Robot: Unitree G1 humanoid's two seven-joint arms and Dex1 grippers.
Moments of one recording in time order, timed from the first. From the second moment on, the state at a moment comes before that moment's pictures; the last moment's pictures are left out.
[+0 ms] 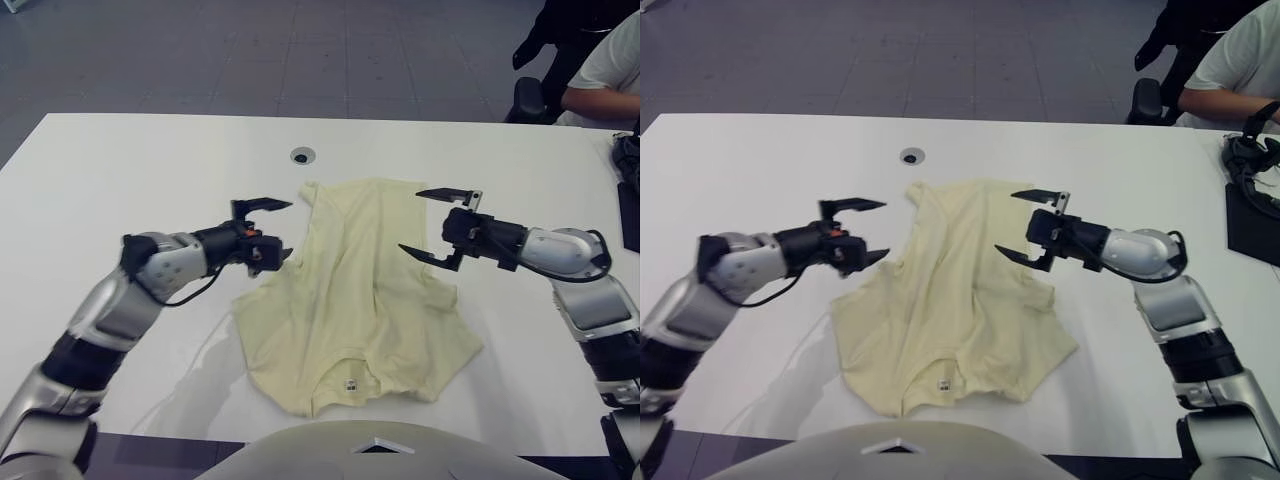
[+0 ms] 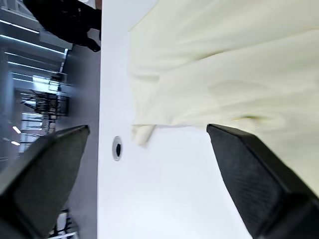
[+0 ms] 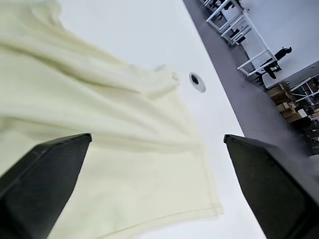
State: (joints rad) left arm -0.37 0.71 -0.39 -0.05 0.43 -0.20 -0.62; right arm -0.28 -0.79 0.25 0.05 -0.04 -0.16 0.78
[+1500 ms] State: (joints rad) left arm -0.41 0.64 -0.39 0.28 0.59 -0.34 -0.37; right arm -0.40 -0.71 0.24 0.31 -0.45 -0.22 0.35
